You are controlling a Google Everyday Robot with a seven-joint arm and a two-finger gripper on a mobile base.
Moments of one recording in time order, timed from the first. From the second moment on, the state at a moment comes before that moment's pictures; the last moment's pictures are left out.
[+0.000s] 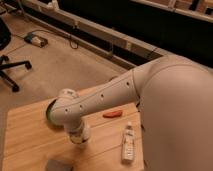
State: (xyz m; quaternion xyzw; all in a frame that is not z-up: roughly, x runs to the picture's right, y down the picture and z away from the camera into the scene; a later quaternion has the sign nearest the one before) arm -0.130 0.232 0.712 -0.35 0.03 -0.01 0.94
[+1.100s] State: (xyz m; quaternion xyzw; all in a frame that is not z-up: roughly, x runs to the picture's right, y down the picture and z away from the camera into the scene) arm -0.137 0.224 0.700 -0.33 0.04 -0.02 0.94
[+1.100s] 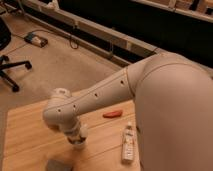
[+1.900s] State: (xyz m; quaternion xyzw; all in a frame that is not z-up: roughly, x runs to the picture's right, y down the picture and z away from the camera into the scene) arm -0.138 0.216 0.681 -0.31 0.06 -0.02 0.95
